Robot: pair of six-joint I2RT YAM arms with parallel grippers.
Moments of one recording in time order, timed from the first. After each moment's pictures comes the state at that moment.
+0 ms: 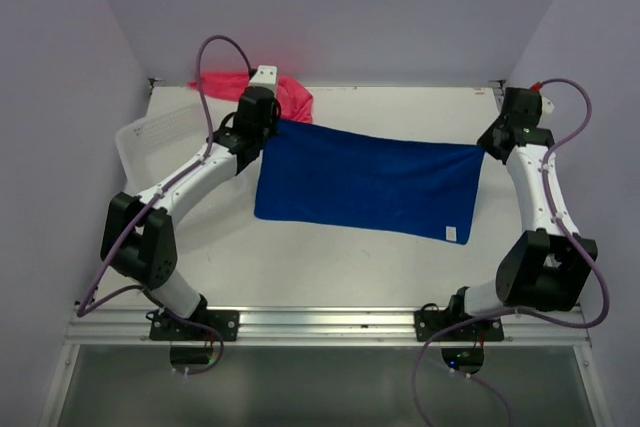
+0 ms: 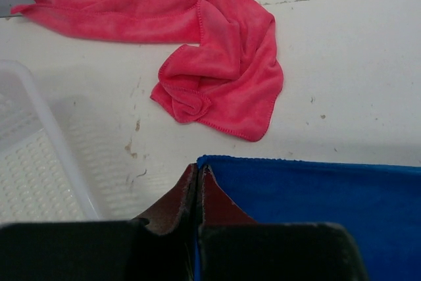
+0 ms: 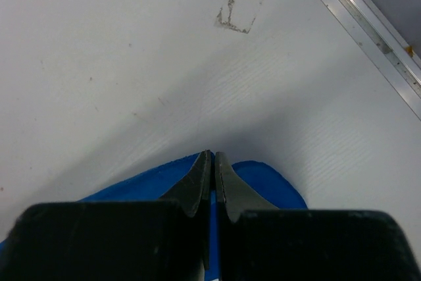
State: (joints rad) left arm -0.46 1.59 1.27 -0.16 -0.40 -0.17; right arm -0.17 1.41 1.30 -0.68 0.24 0.53
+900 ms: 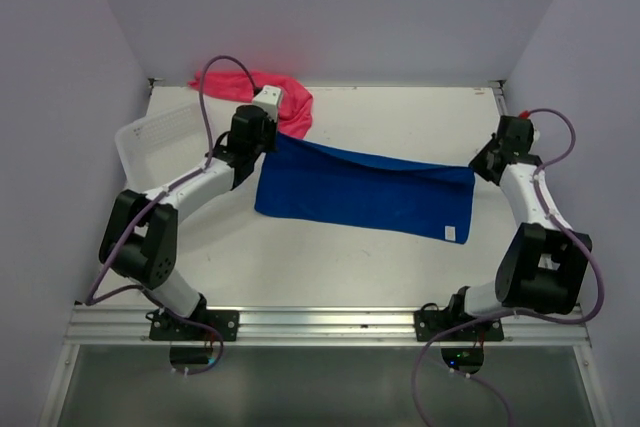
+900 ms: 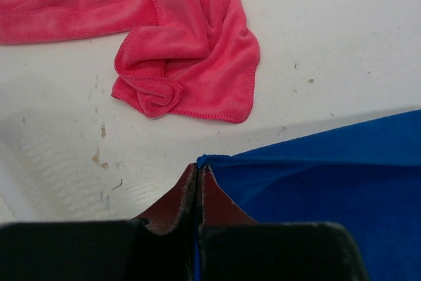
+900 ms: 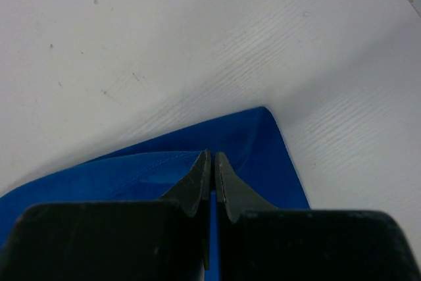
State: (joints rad) left arm -0.40 1.63 1.06 0.11 -0.18 -0.04; right arm -0.22 1.46 1.04 -0.43 0.10 0.51
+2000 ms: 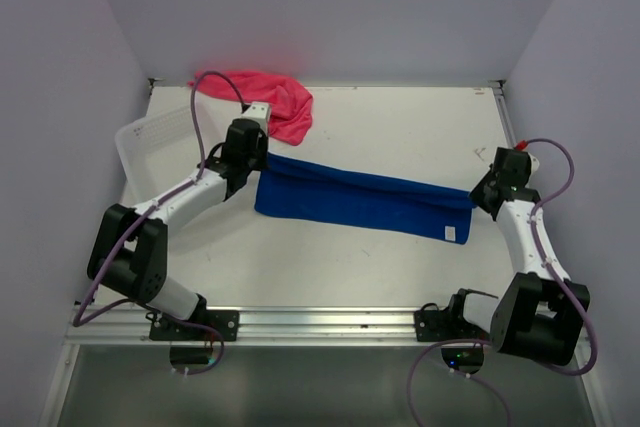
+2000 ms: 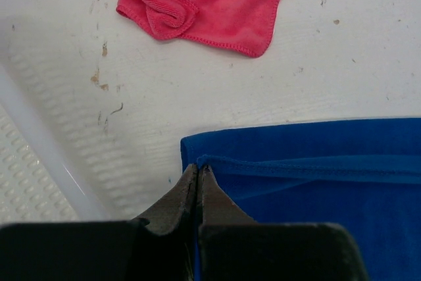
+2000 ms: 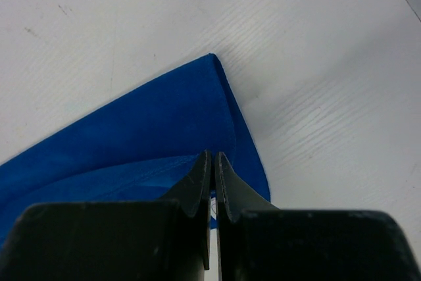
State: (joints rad) left arm -0.39 1.52 0.97 -0.04 -0.20 -0.16; right arm -0.22 1.18 0.79 -0.49 0.17 0.47
